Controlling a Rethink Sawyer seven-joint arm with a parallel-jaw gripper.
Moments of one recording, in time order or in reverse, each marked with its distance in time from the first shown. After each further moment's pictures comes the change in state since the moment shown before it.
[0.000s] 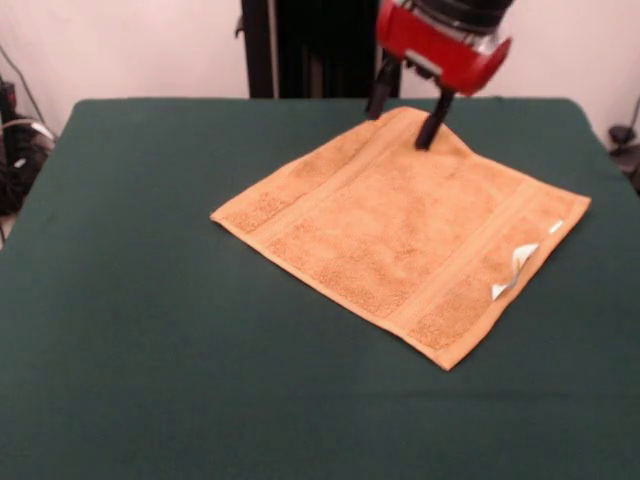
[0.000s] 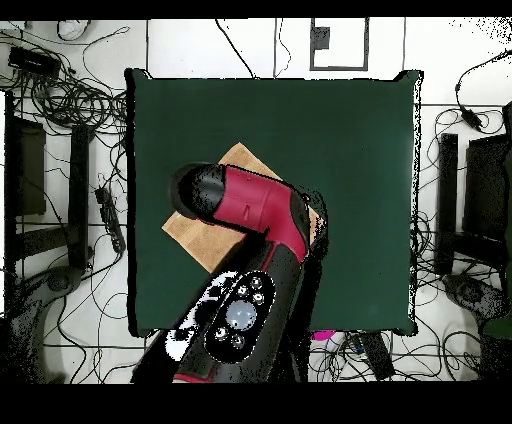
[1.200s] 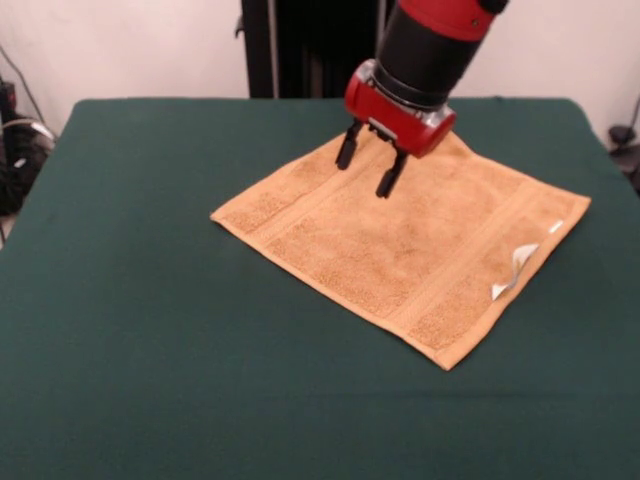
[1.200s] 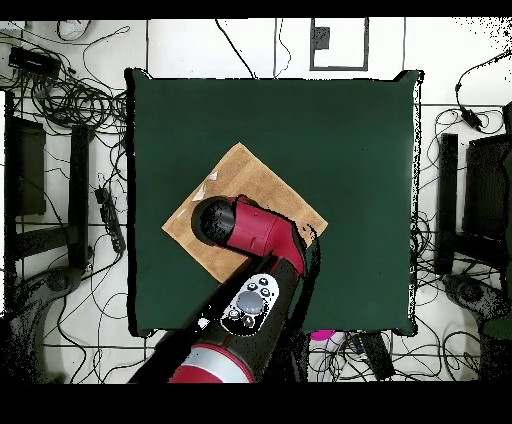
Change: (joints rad) arm -0.005 0.089 0.043 0.154 0.028 -0.258 0.000
